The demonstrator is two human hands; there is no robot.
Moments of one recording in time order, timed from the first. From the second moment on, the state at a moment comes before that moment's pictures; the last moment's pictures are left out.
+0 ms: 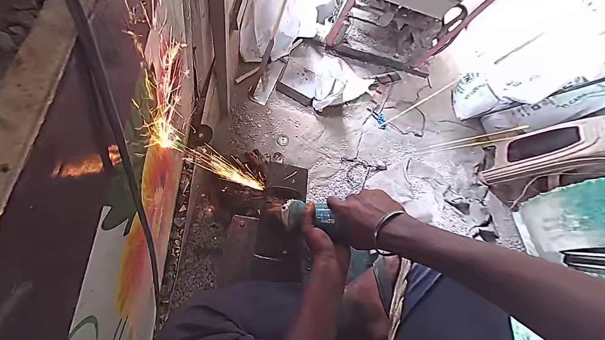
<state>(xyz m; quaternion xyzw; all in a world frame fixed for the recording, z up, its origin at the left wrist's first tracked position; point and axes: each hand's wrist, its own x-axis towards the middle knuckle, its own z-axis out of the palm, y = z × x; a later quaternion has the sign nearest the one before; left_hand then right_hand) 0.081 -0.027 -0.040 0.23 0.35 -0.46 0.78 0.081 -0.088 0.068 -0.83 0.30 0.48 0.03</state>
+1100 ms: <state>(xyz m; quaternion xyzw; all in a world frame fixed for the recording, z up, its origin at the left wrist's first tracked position) 0.081 -0.021 -0.040 0.20 0.40 -0.46 0.77 0.103 -0.052 0.081 -0.80 0.30 0.51 -0.13</state>
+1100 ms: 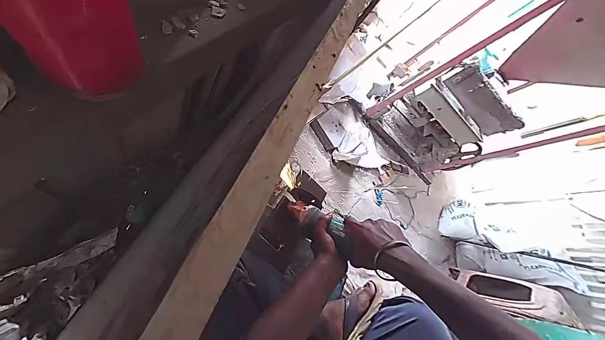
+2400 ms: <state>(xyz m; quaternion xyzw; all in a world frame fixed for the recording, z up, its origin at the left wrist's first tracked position) 0.094 -0.010 -0.020 0.21 0.38 -0.47 0.77 0.116 -0.047 0.081 -0.78 0.30 0.53 -0.17</state>
